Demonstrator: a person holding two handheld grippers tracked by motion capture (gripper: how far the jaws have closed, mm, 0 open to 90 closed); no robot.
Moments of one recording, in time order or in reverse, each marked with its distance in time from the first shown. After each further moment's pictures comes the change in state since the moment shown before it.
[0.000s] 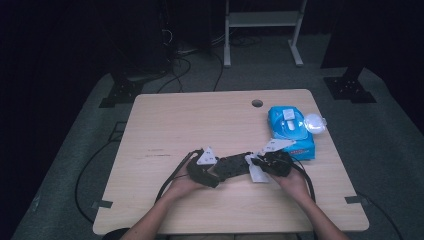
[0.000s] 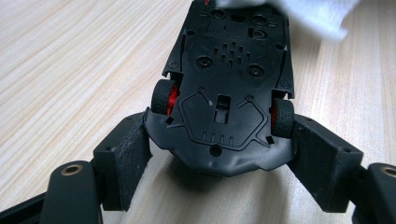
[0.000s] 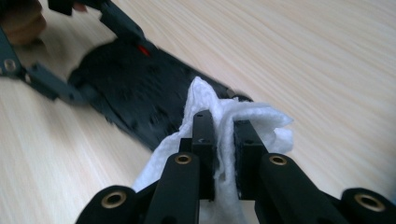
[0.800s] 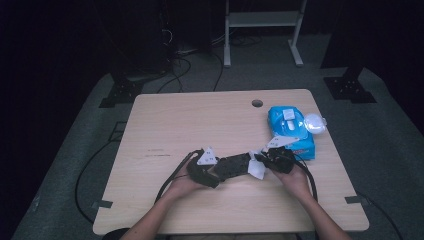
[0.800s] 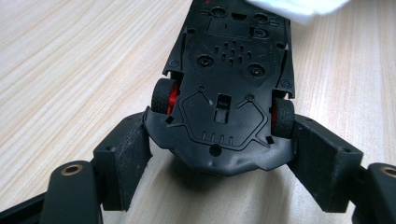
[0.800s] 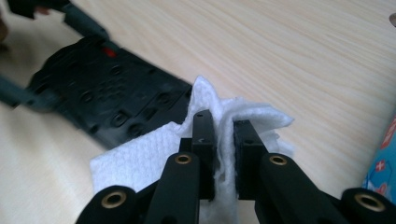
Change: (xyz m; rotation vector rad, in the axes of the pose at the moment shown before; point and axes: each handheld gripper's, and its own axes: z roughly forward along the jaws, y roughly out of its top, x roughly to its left) left arm -0.001 0.000 0.000 0.001 -0.002 0.007; right arm -0.013 -0.006 -0.003 -0.005 -0.044 0.043
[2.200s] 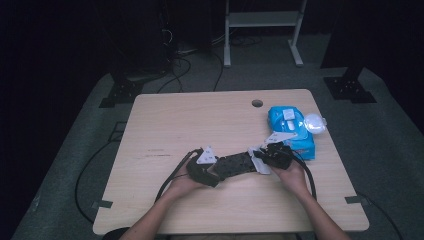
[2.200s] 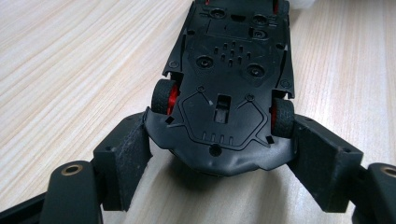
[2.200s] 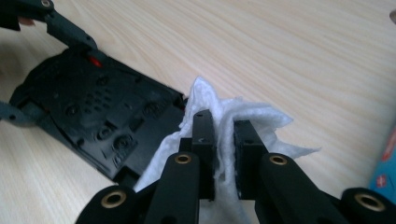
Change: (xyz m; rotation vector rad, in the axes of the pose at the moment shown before) left arm 0.002 0.000 -0.001 0.002 0.012 -0.015; right arm -0.012 0.007 0.012 0.002 0.005 0.039
